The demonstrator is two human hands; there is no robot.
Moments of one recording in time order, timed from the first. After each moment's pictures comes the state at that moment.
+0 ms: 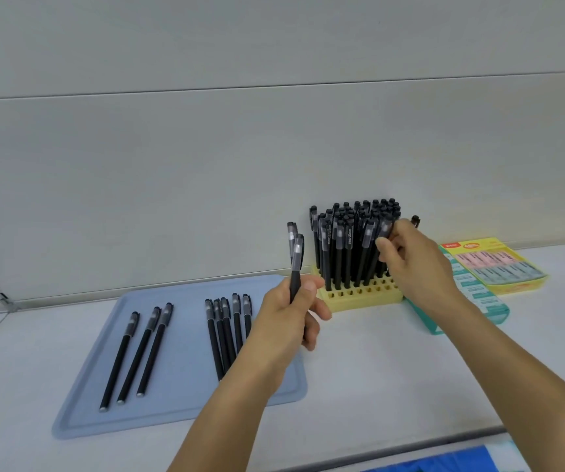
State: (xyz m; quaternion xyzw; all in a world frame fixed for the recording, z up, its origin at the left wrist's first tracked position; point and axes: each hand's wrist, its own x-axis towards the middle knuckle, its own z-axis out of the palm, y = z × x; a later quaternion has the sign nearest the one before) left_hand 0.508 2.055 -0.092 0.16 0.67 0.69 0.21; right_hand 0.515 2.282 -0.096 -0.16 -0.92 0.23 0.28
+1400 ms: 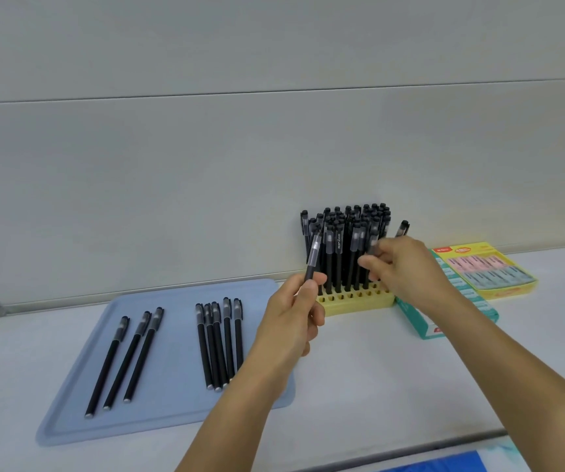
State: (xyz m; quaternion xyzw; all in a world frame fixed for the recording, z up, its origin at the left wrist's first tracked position) left_hand 0.508 2.074 -0.100 0.17 0.68 0.69 0.20; right_hand 0.517 2.287 -0.080 -0.15 -0.93 0.28 0.18
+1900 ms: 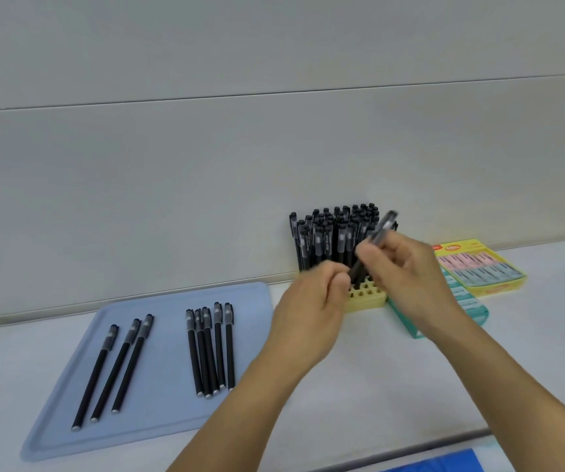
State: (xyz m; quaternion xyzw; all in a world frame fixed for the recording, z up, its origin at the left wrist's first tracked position) left_hand 0.511 2.109 -0.079 0.34 0.82 0.46 0.00; right_hand 0.550 2.260 -0.068 -0.05 -0.78 0.55 0.28
